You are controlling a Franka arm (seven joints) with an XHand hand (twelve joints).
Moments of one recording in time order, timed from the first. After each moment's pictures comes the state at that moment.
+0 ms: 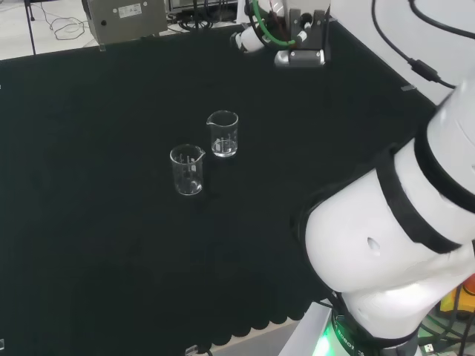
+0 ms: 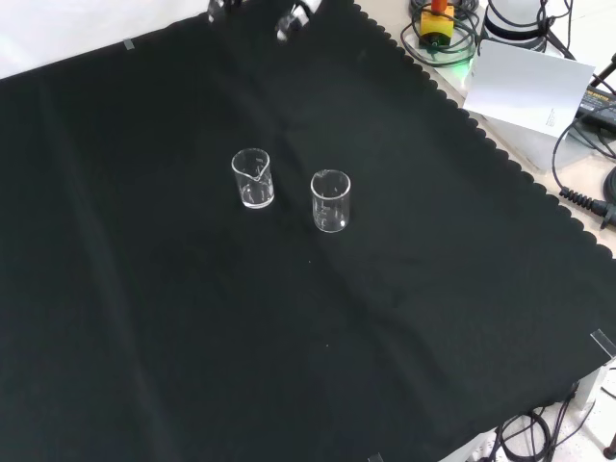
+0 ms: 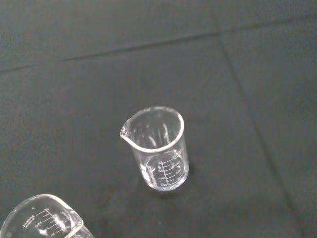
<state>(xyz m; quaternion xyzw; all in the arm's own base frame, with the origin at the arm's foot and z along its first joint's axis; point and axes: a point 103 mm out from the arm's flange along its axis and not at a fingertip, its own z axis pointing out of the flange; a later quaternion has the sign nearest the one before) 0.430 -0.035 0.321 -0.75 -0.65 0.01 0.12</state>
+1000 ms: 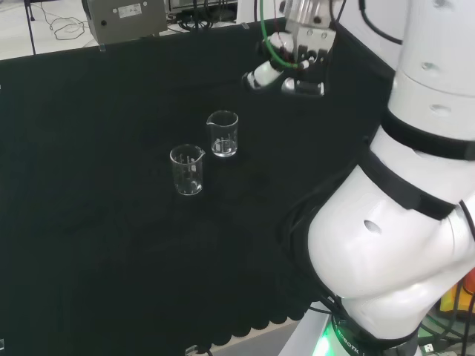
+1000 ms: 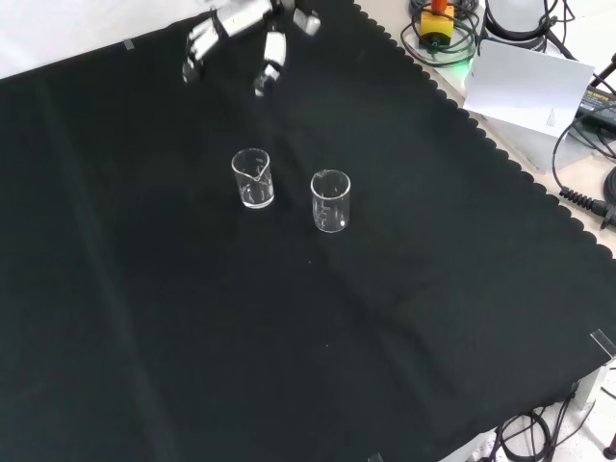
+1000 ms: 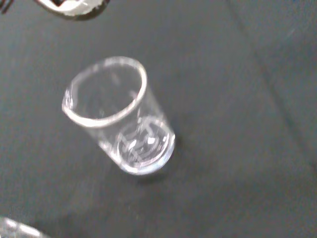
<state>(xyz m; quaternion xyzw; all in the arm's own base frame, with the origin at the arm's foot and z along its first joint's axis) 0.479 -0.074 0.211 -0.74 -0.65 -0.01 0.19</state>
